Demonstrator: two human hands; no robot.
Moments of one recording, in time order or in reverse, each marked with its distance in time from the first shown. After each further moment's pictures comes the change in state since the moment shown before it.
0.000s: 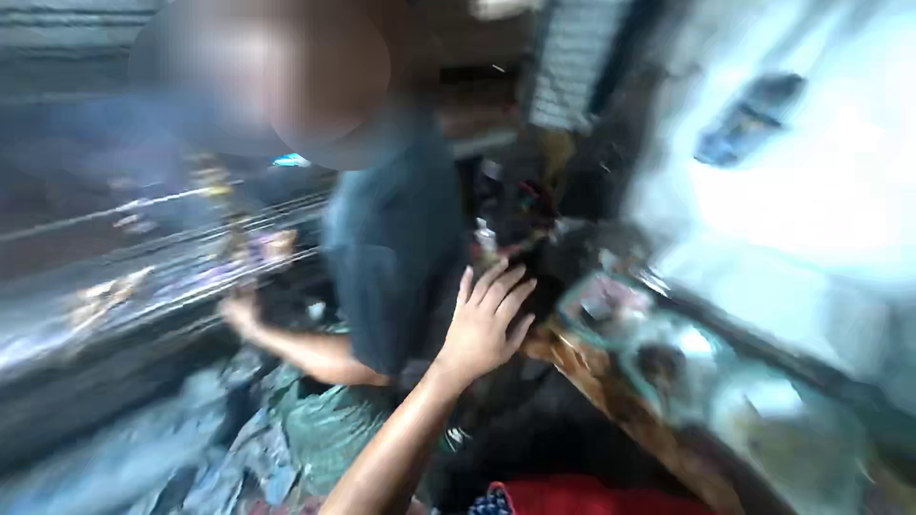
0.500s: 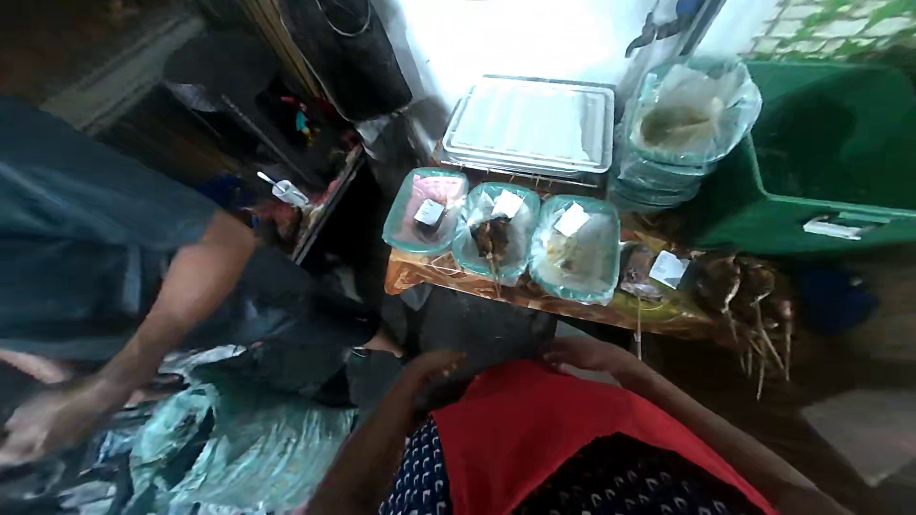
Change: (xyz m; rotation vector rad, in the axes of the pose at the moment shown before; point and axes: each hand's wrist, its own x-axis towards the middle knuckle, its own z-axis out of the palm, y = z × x) left_hand -0.142 0.181 0.224 -0.717 -1.807 -0.734; right_hand -0.049 0.190 -0.022 0.150 -0.442 0.191
